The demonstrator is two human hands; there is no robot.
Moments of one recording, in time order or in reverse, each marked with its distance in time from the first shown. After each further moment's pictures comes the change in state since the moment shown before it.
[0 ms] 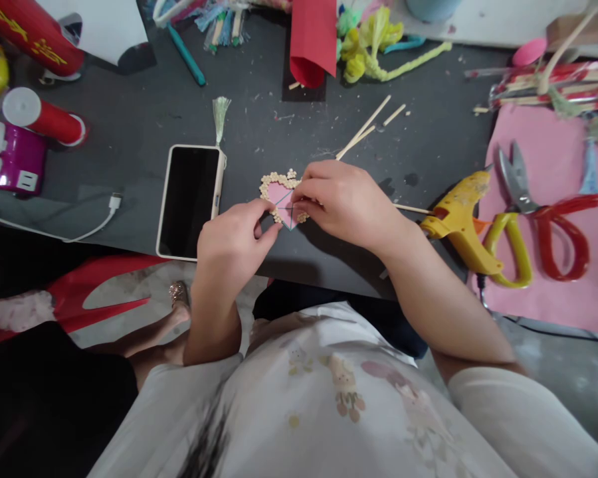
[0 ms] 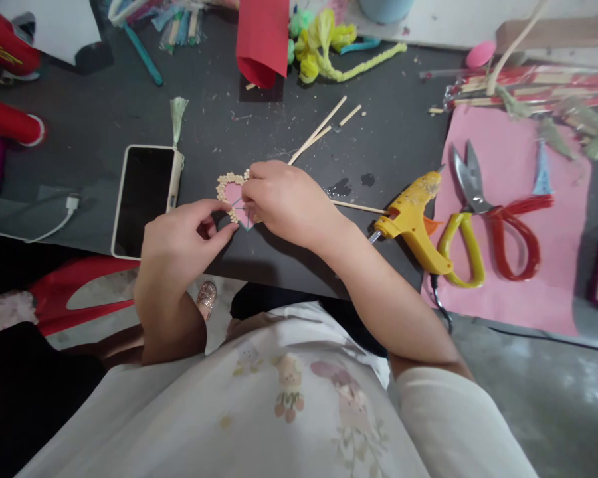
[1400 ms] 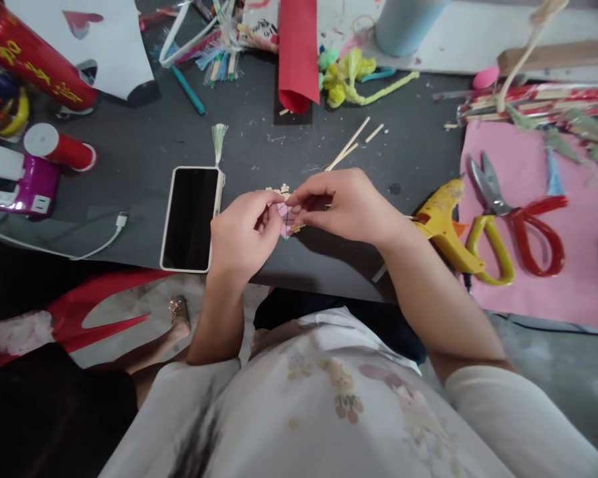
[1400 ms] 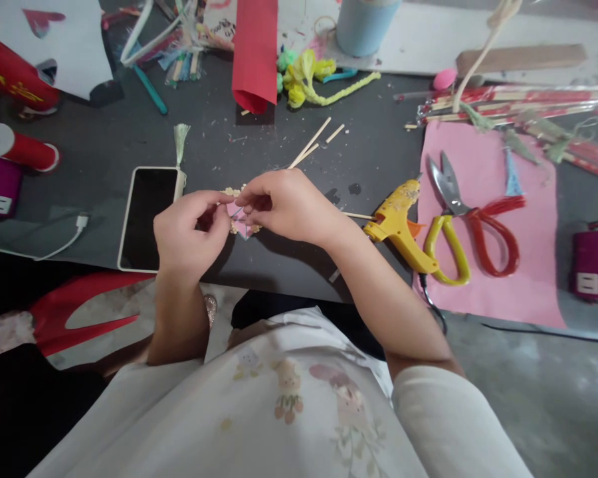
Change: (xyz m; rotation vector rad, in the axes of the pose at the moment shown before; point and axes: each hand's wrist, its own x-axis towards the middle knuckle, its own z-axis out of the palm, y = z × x) left_hand 0.023 0.004 0.019 -0.324 0.470 0.289; right_hand -0.002 0.003 -0.012 0.508 0.101 0.150
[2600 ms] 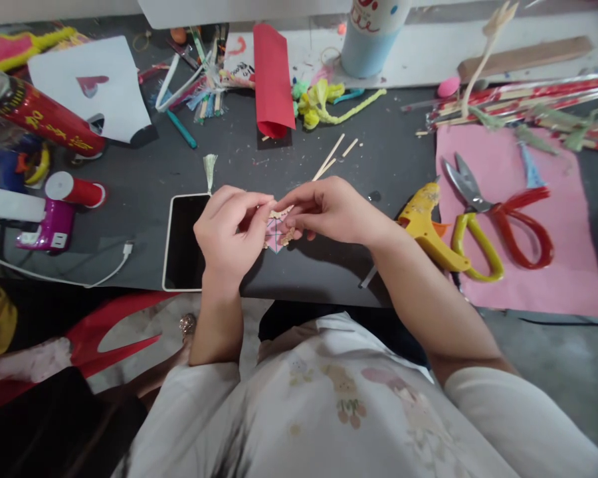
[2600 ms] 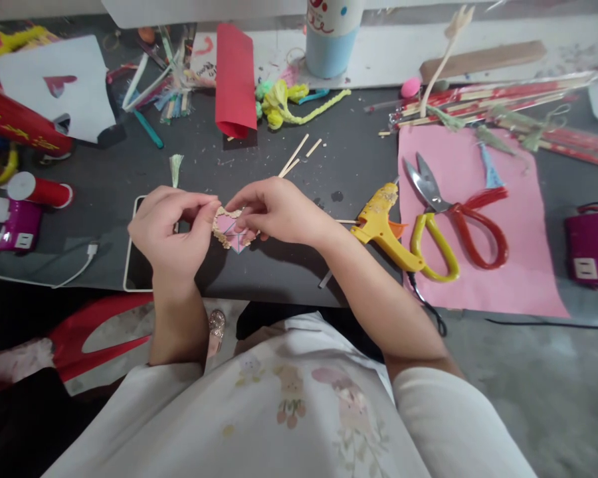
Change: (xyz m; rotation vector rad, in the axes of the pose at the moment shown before) left_hand 0.035 0.008 -0.002 -0.082 0.204 0.298; right_hand 0.001 0.001 -0.011 0.483 -0.084 0.234
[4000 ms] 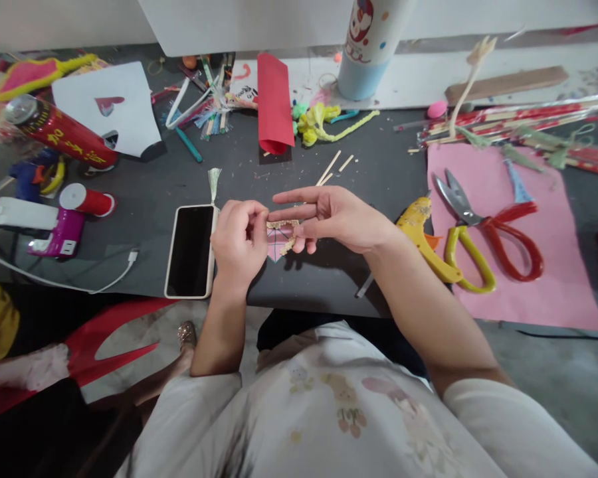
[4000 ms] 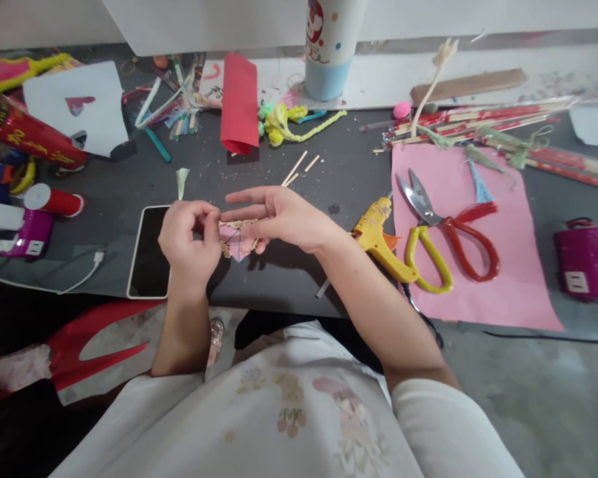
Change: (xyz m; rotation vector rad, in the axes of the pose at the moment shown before) left_hand -0.010 -0.008 0.015 0.072 0.021 -0.054; right_hand -0.005 -0.012 -0.010 0.472 -0.102 0.116
